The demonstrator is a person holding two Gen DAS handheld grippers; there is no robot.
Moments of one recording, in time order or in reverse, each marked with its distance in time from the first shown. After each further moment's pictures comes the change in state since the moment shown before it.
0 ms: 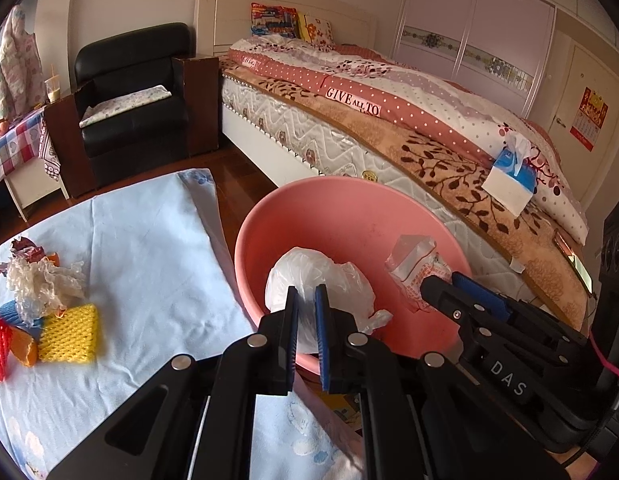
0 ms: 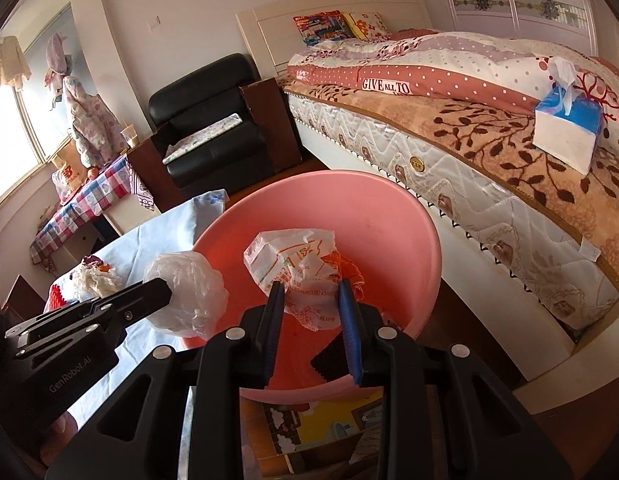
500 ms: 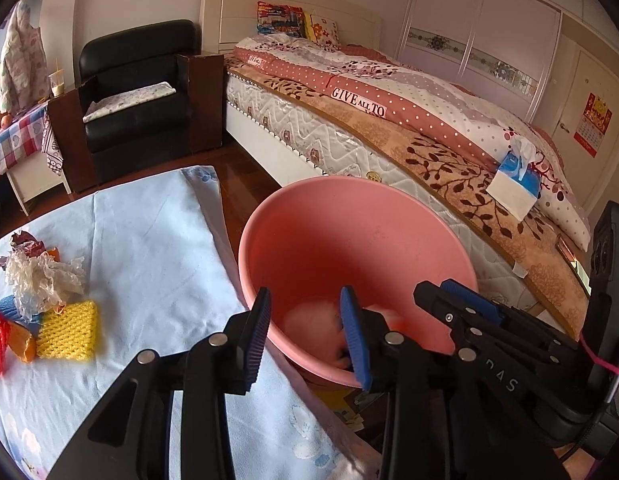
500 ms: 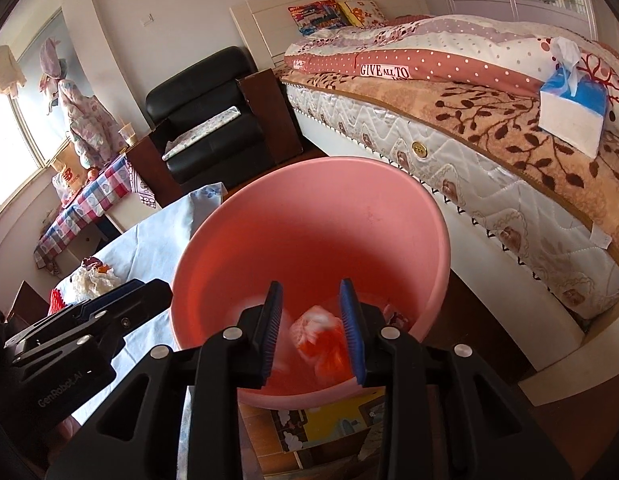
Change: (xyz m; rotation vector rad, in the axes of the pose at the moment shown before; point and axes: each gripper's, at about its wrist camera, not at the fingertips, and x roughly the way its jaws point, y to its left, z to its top) left arm 0.001 0.004 0.000 -0.019 -0.005 0.007; right arm 0.013 -0.006 0.001 0.036 0.040 0.021
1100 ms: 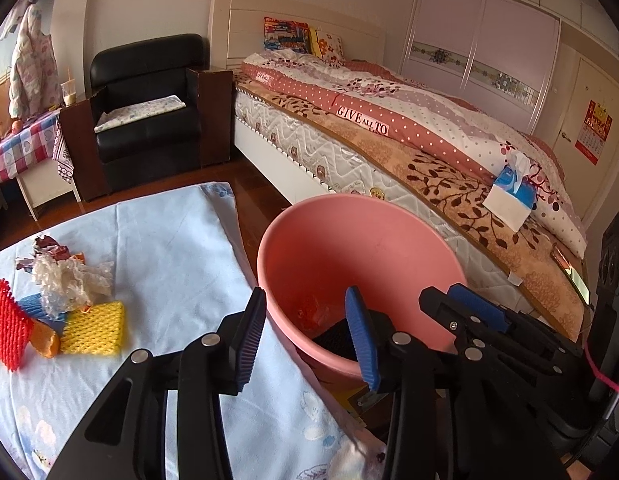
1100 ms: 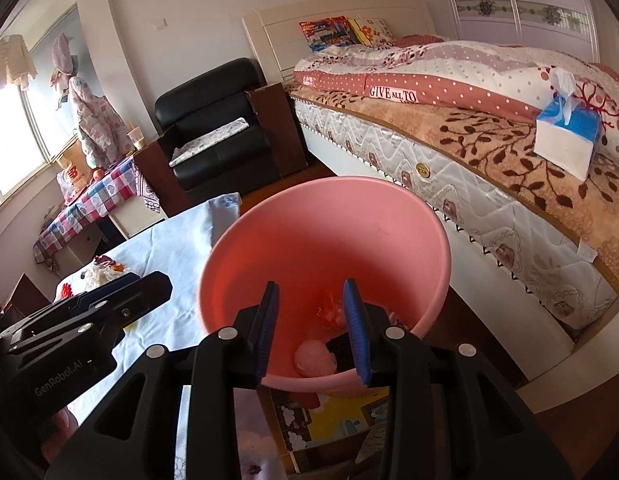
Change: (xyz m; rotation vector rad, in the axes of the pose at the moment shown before) left arm -0.037 0.003 -0.003 -0.005 -0.060 0.022; right arm -0.029 0.022 -0.004 -0.051 -0.061 -0.008
